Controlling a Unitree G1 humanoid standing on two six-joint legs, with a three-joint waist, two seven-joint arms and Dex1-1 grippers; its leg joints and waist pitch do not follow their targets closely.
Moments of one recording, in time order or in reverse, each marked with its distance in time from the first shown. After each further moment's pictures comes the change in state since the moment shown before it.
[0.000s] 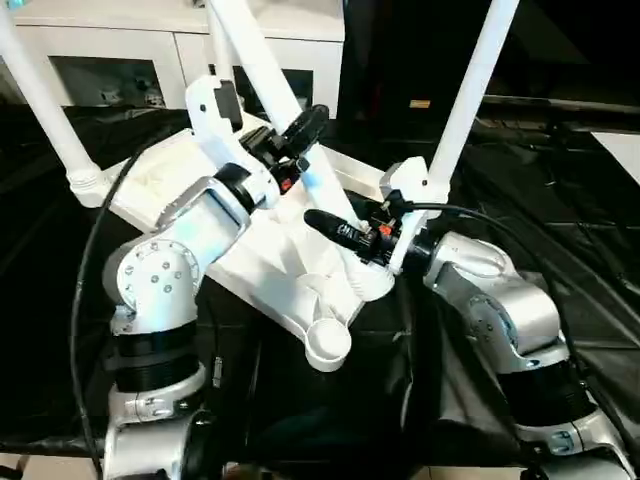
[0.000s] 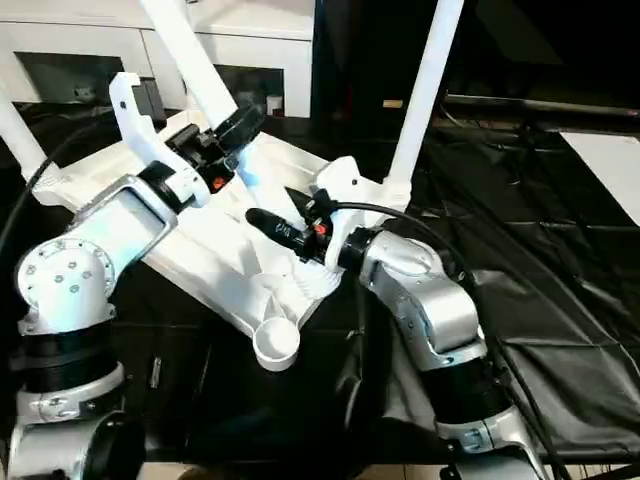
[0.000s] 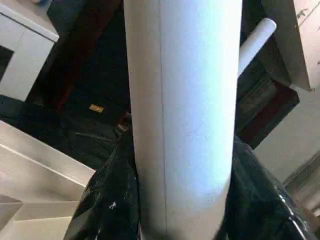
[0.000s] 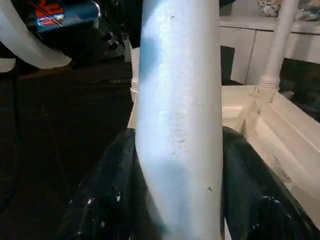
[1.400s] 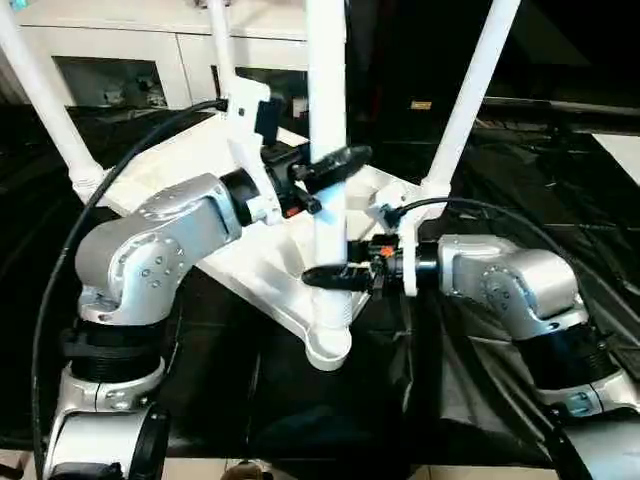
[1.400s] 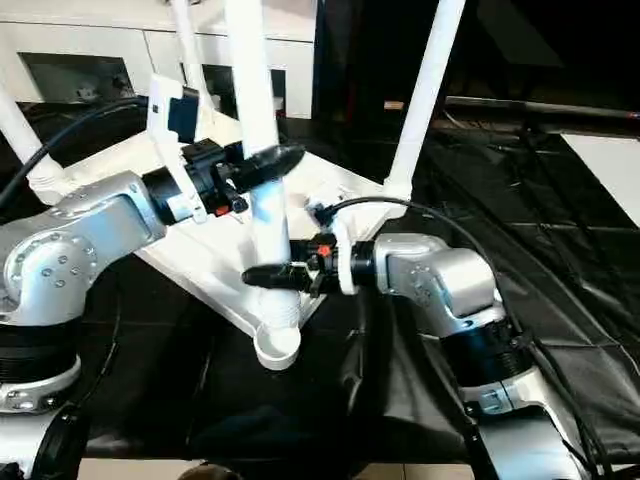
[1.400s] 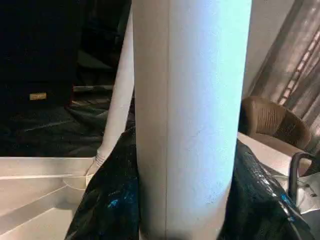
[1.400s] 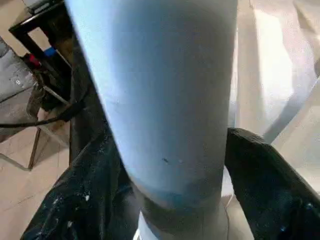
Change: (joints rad) left arm -0.015 0.210 -0.195 -0.023 0.050 0.034 -0.358; right arm -0.128 -0.138 0.069 0.115 0.134 0.435 0.276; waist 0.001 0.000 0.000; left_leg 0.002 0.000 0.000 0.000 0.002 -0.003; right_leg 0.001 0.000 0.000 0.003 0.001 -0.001
